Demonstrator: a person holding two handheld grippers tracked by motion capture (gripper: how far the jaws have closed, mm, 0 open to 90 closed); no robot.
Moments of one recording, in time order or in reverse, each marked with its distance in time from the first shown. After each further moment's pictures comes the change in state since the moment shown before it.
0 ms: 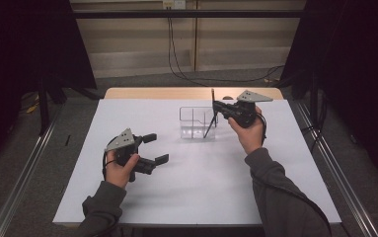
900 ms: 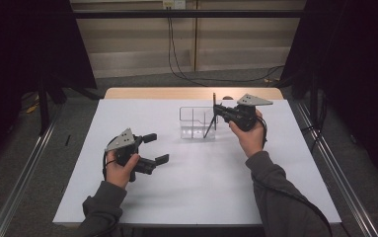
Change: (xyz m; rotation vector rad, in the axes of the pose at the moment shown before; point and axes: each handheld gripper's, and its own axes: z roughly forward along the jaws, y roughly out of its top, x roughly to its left) left arm -0.001 0.001 0.001 -0.004 0.000 0.001; right arm 0.000 -0.010 -0.002 0.016 -0.002 0.001
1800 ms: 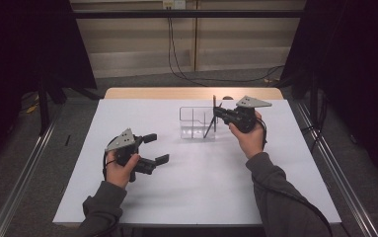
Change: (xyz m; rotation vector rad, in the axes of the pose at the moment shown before) left arm 0.000 -0.001 0.000 0.004 -0.003 -0.002; right arm 0.001 -0.006 0.001 0.018 -0.004 -0.008
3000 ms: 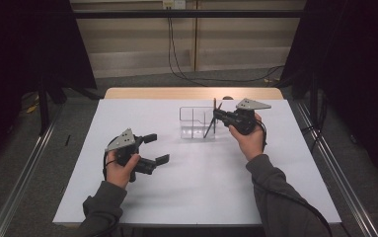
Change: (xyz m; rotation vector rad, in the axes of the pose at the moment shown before) left arm 0.000 0.000 0.000 -0.002 0.000 -0.003; right arm 0.000 -0.007 0.000 0.012 0.006 -0.003
